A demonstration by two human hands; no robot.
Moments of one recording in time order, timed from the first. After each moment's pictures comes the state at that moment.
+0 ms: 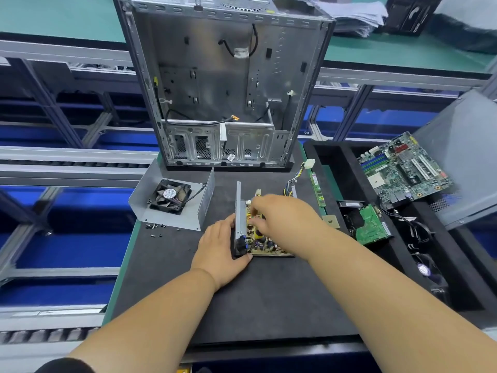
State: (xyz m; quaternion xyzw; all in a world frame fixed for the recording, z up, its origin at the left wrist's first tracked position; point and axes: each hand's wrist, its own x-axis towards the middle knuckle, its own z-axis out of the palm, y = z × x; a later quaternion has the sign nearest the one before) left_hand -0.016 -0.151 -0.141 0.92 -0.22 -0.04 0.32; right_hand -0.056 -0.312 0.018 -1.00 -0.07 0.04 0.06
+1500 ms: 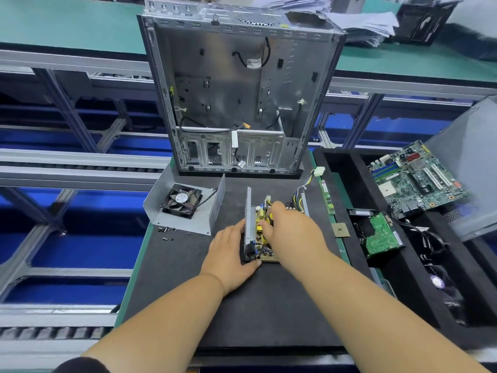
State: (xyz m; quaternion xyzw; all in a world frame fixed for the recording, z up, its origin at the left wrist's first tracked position) left_hand -0.020 -0.149 -0.134 0.92 -0.23 -0.05 0.33; right_hand -0.063 -0.294 -0.004 -0.99 0.08 -0.03 0.08
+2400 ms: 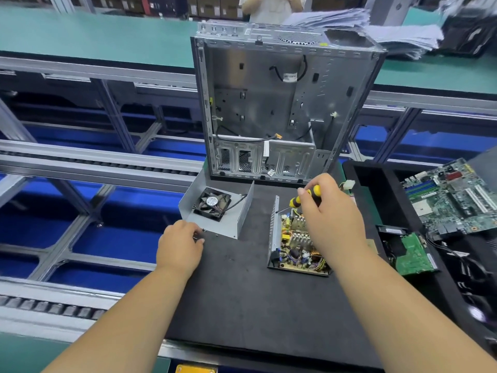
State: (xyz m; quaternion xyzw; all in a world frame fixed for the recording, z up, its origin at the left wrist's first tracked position) left_hand 0.015 -0.030 -0.100 0.98 0.01 0.04 0.20; right_hand -0.053 -0.298 0.038 -0.93 0.11 -0.18 0.30
